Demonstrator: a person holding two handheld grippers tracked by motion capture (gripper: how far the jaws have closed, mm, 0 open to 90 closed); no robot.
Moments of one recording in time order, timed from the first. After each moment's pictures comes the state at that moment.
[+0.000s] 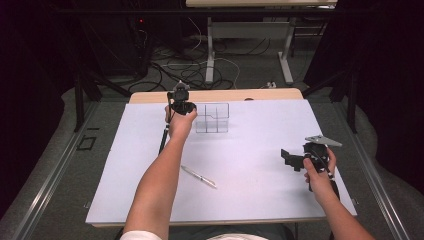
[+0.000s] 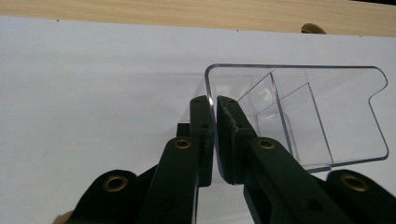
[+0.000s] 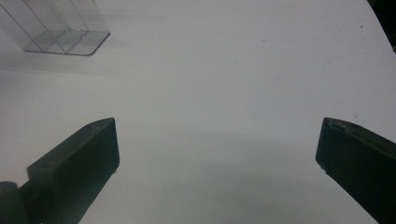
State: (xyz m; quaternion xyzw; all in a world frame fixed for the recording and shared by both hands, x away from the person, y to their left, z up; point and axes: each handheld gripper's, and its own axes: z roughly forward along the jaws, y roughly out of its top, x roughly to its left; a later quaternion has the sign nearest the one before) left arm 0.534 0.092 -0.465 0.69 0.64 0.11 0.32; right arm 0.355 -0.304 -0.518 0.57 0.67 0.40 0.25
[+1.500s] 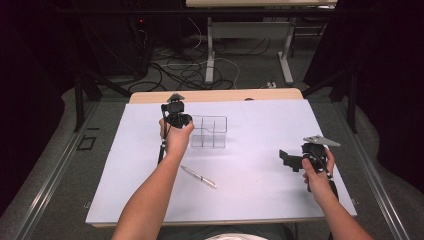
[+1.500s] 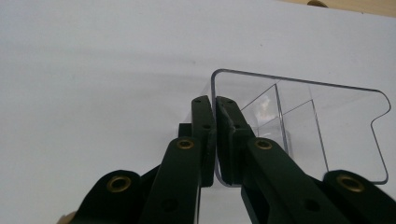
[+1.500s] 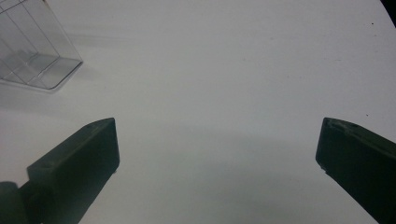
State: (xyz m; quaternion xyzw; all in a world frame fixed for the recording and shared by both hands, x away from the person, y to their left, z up) left arm 0.472 0.098 -0.457 0.67 0.67 0.11 0.30; right arm 0.354 -0.300 -0.518 0.56 0.68 0.40 0.25
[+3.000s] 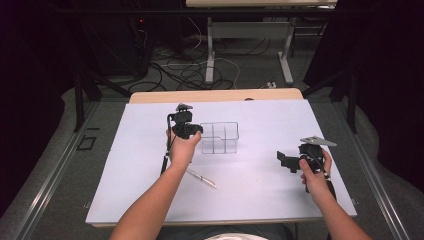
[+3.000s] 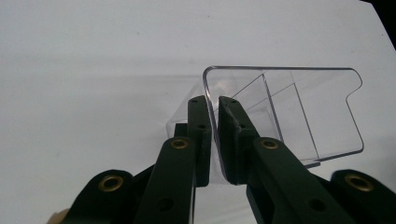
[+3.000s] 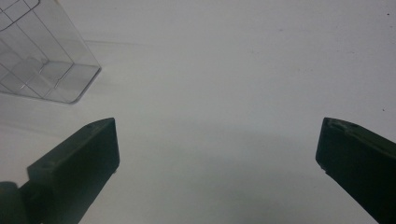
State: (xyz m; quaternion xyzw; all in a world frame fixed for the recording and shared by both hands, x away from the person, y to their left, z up) left arm 0.445 0.081 -0.467 0.69 0.63 0.07 0.35; right arm 0.356 -0.295 -0.523 0.57 0.68 0.40 0.24
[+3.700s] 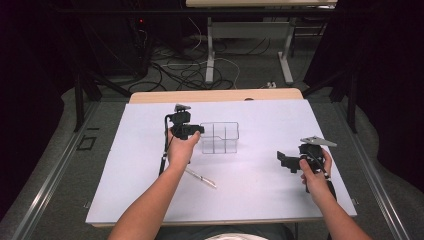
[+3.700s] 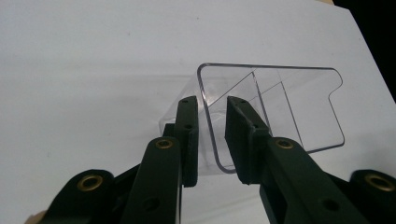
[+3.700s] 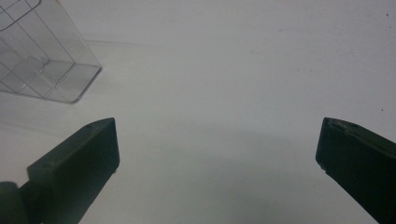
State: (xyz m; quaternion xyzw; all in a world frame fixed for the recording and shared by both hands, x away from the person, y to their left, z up) left arm 0.440 0.089 -0.465 0.69 0.62 0.05 0.37; right arm 0.355 -0.295 -0.523 0.56 0.68 0.40 0.24
